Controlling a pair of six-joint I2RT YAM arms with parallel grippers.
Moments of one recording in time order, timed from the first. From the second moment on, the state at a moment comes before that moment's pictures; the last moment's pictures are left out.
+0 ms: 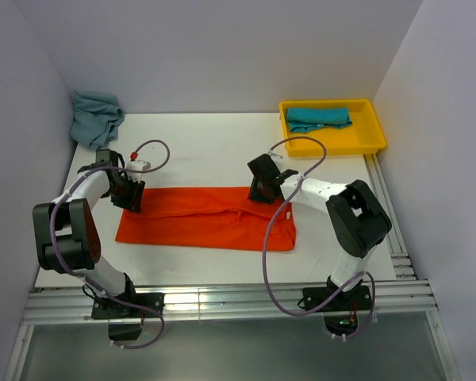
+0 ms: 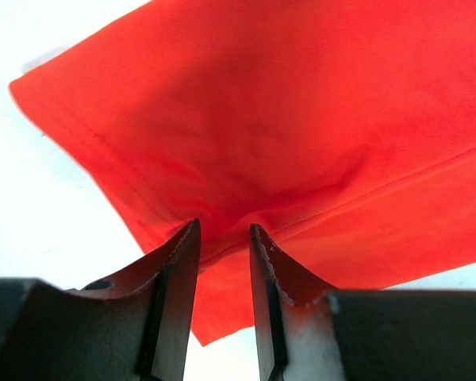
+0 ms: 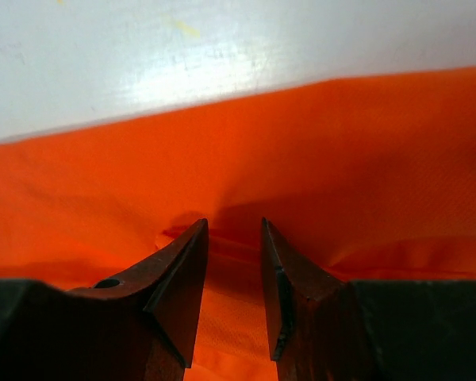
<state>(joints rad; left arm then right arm) 0.12 1.61 1.02 -0.69 0.26 0.47 0.59 1.75 1.06 -0.31 0.20 0.81</state>
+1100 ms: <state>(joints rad) 0.12 1.61 1.02 -0.65 0.21 0.45 0.86 1.35 0.75 -0.31 0.22 0.98</state>
